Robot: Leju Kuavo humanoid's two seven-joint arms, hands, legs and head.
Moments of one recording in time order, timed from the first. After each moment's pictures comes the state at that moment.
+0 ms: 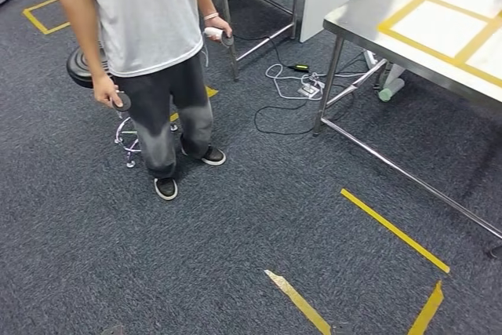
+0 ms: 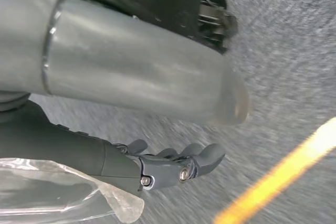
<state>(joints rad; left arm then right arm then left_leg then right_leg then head) -0.10 -0.21 1.22 -0.22 -0.82 0.23 -0.39 -0.07 0.21 -0.88 -0.21 0.76 -0.17 -0.17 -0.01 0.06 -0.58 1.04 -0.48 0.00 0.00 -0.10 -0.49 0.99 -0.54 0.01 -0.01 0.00</state>
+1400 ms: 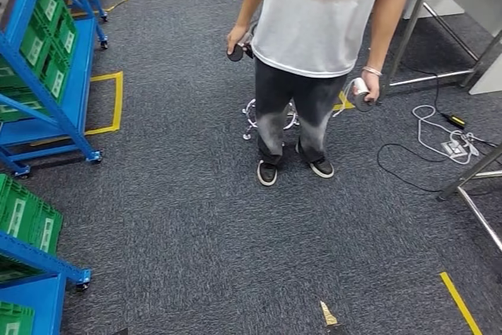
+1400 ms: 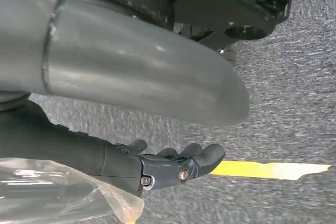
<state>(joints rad) -0.09 -0.25 1.25 -0.22 -0.78 0.20 -0.33 -0.06 0.18 -0.81 -0.21 0.87 -0.19 -0.16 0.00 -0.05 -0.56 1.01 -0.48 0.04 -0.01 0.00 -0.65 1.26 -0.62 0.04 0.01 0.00</state>
